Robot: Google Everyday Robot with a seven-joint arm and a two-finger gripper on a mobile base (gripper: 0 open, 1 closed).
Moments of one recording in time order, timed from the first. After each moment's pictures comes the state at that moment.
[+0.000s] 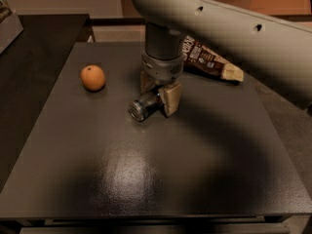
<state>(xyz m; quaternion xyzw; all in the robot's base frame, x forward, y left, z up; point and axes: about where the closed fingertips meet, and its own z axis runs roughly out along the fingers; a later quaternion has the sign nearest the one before) 0.540 -0.018 0.834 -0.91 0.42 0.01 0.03</state>
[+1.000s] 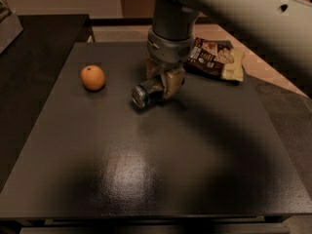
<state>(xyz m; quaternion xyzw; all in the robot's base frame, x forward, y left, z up) 0.542 -0.024 0.879 -0.90 0.44 0.01 0.06</state>
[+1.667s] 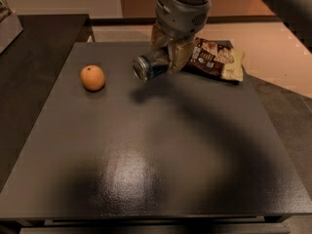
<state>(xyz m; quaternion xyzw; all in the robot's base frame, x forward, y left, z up) 0.543 -0.033 0.955 -0.89 0.45 -0.03 0.12</state>
